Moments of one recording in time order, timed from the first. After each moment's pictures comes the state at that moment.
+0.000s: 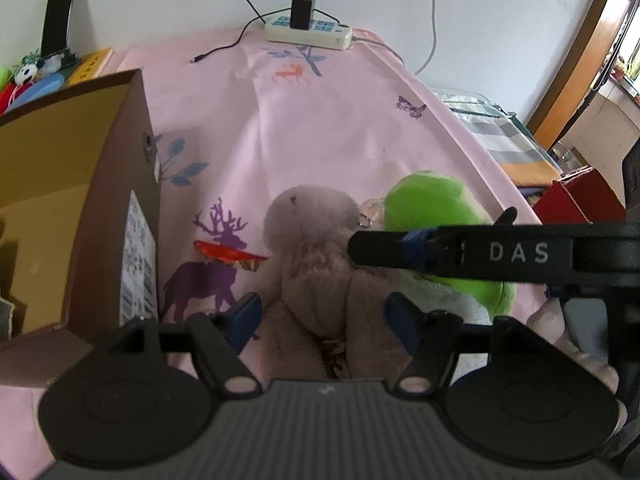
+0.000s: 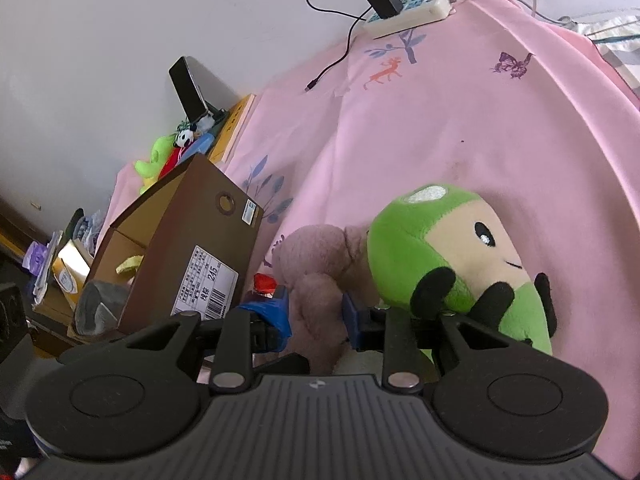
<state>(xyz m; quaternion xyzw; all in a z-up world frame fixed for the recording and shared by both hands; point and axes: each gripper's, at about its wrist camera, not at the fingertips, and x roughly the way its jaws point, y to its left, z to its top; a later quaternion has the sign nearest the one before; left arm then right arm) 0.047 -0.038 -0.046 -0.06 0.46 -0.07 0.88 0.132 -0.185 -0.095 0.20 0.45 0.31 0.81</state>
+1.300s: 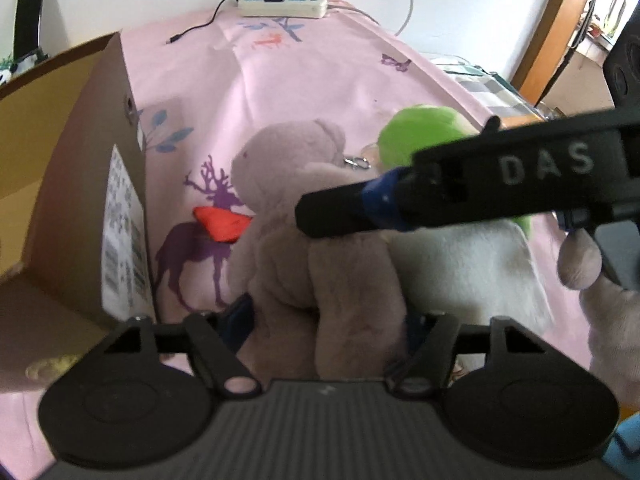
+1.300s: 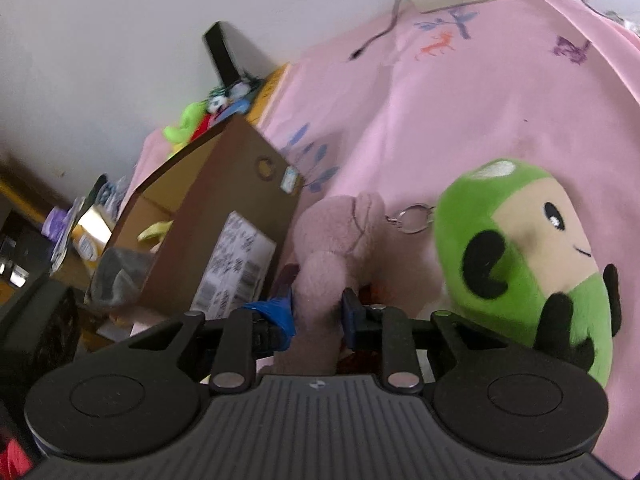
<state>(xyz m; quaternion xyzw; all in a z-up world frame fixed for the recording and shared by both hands) 0.030 -0.031 -0.078 -0.02 0.47 -0.11 0.87 0.125 -0.158 -0.096 0.17 0.46 0.36 0.79</state>
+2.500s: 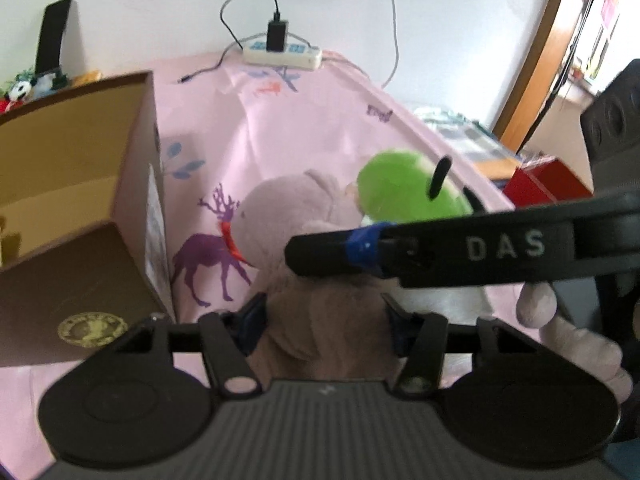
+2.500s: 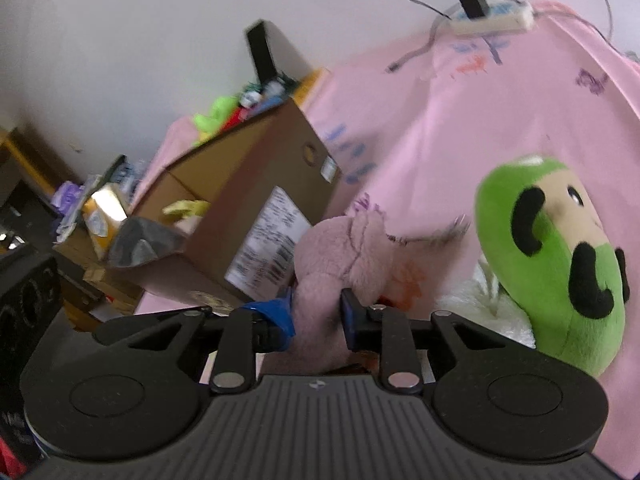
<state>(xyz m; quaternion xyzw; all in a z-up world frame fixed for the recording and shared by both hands) -0.017 -0.018 -0.051 -0.06 0.39 -0.12 0.91 0.080 -0.150 -0.082 0.14 0.41 0.39 0.81</state>
